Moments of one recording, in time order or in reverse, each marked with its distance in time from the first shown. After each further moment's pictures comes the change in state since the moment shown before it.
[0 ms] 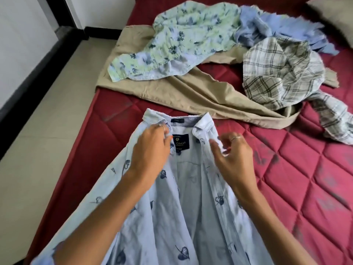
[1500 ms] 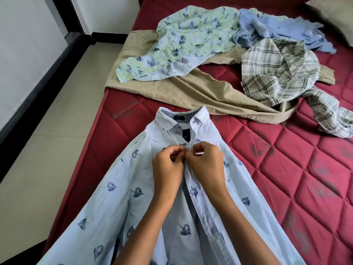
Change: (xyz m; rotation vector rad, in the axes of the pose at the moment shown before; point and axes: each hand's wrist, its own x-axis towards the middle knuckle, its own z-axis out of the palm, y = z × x) left_hand -0.073 0.040 0.005 -0.703 0.021 -0.357; right_hand -0.042 -0.053 0.017 0.246 -0.175 0.299
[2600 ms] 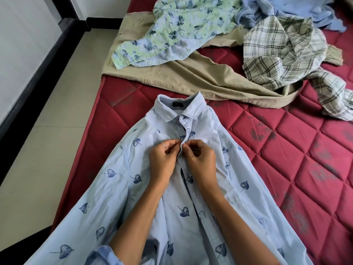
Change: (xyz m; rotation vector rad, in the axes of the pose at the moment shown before) left_hand 0.007 -0.050 0.007 -0.217 -0.057 -0.128; right_hand -0.006 0.061 0.032 0.247 -0.006 0.008
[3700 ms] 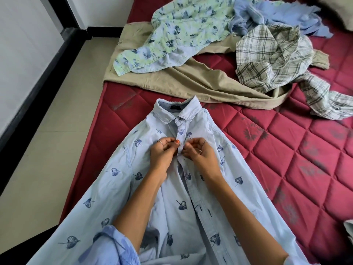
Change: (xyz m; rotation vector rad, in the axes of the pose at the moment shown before) left_hand 0.010 0.005 -0.001 -0.096 -0.047 -0.167; right_hand -0.001 -0.013 -0.021 0.251 -0.176 0.109
